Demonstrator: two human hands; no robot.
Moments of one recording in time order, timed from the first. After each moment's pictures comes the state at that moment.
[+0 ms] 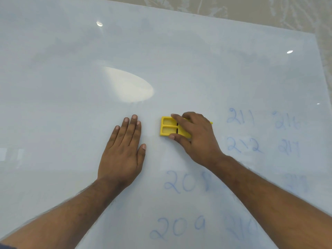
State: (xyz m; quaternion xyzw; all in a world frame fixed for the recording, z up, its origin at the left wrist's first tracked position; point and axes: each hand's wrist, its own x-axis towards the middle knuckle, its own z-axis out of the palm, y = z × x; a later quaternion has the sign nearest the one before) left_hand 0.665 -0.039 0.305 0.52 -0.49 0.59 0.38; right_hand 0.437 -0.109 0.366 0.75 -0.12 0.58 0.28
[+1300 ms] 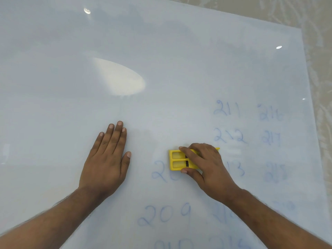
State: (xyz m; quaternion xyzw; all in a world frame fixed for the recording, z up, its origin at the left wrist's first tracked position) left_hand 0.668 -0.030 0.262 0.53 -0.52 0.57 0.36; right_hand 0.371 -0.127 0.266 0.79 -0.15 0.51 0.30
